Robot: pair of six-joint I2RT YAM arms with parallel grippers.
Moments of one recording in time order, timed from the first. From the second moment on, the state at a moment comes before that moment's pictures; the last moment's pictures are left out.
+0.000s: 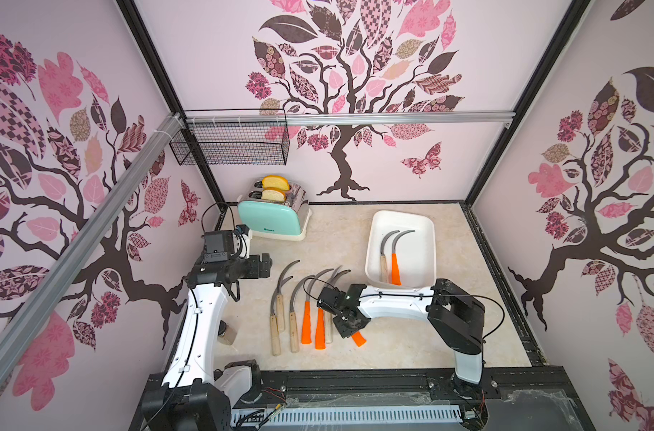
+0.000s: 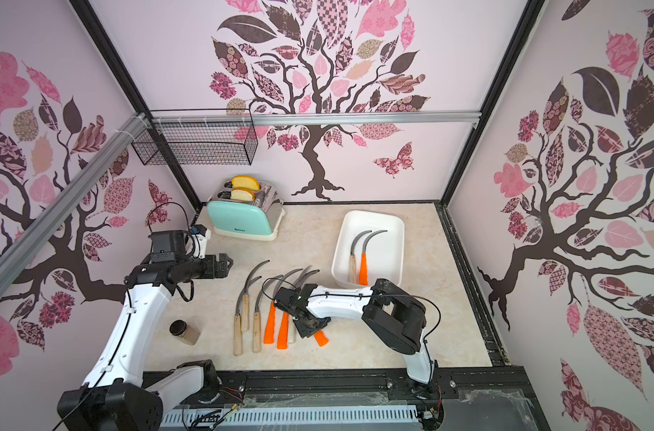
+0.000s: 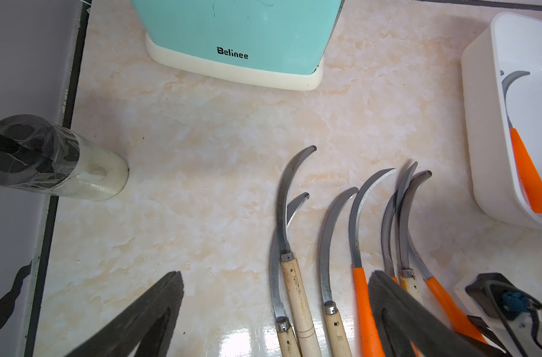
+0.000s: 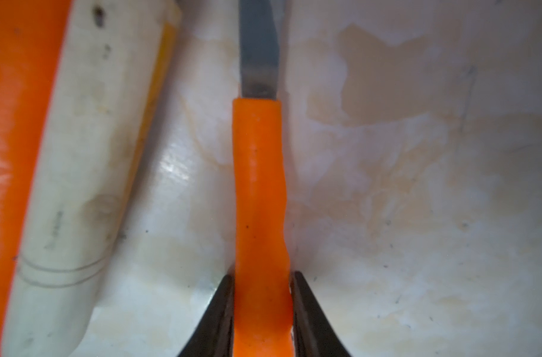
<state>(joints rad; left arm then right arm) 0.11 1.11 1.05 -0.82 0.21 0.09 1.11 1.94 1.30 -0.86 0.12 0.59</state>
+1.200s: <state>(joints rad) 0.11 1.11 1.05 -0.82 0.23 0.09 1.00 1.86 1.24 -1.05 0.09 0.38</state>
